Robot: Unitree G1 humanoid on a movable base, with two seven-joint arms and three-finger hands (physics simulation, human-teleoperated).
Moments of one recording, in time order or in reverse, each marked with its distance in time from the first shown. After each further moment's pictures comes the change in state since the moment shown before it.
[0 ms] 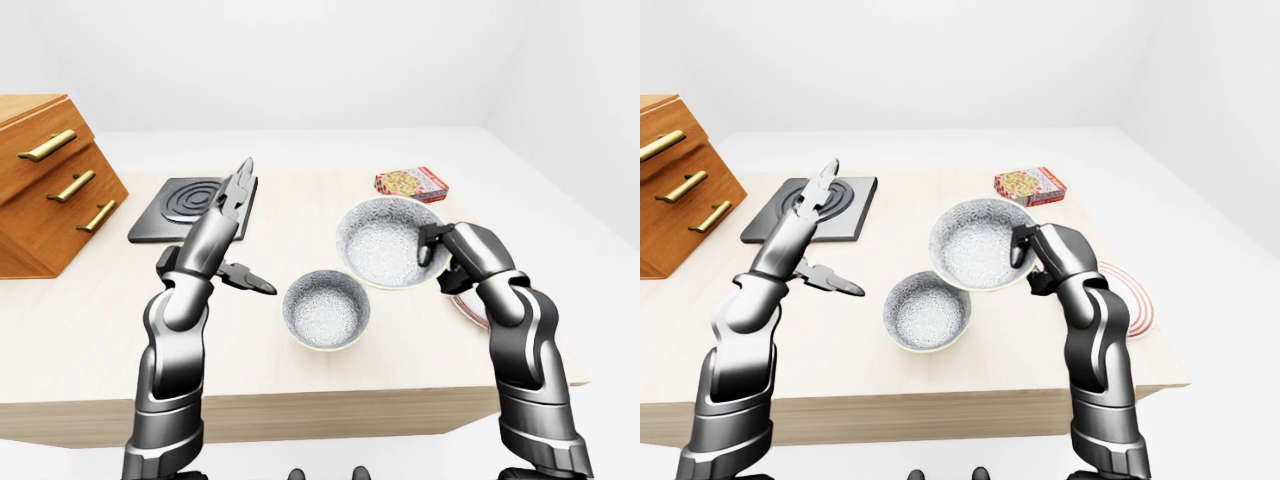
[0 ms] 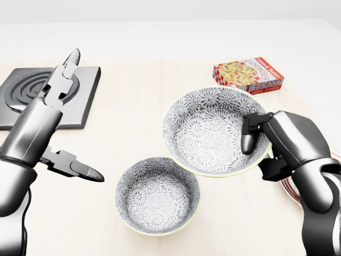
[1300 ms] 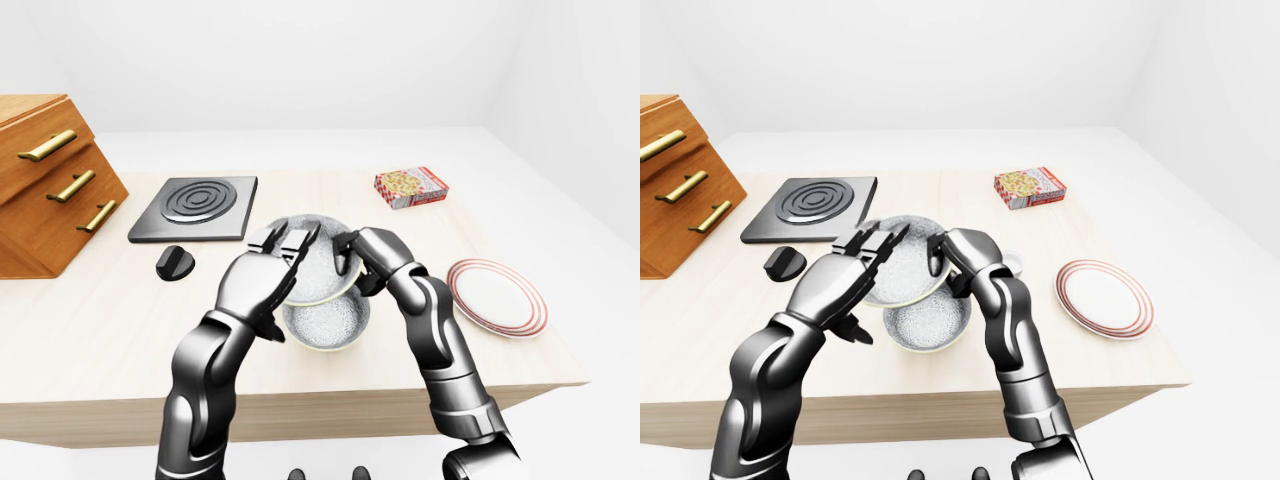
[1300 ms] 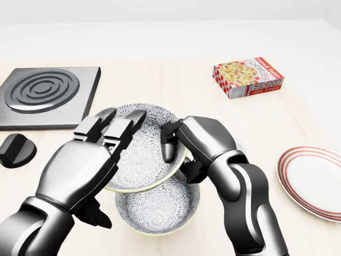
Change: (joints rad) left arm 0.212 -0.115 -0.181 -0.246 0.546 -0.175 -0.227; right arm -0.132 0.224 0.264 0.201 -0.073 0.000 -0.035
